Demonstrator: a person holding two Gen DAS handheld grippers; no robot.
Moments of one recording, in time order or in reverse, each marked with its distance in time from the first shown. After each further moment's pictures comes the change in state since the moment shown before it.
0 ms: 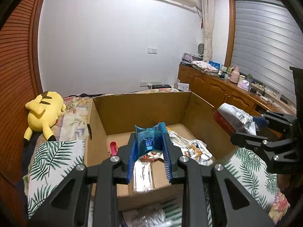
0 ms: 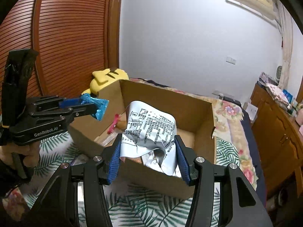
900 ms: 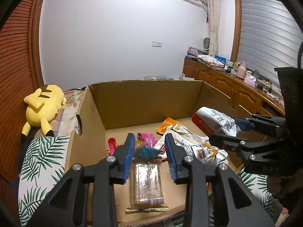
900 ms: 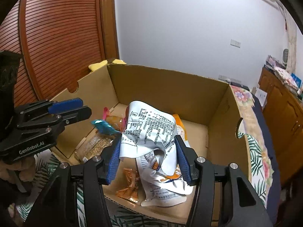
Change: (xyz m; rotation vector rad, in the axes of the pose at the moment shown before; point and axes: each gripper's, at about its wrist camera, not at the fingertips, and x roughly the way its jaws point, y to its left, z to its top) left arm 0.048 0.002 -0.012 -0.005 0.043 0.032; right arm 0.077 -0.025 -0.006 0.081 0.078 0.061
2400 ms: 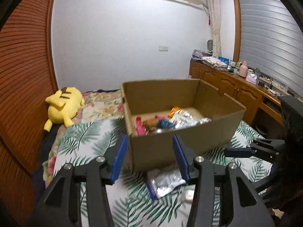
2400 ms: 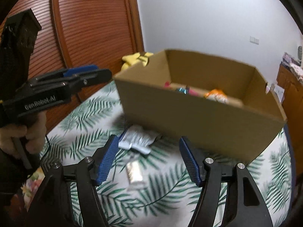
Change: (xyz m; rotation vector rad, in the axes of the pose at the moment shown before) left arm -0.128 0.022 -0.044 0.021 -0.018 0.081; right arm -0.059 0.107 -0.068 -0.028 0.036 0.165
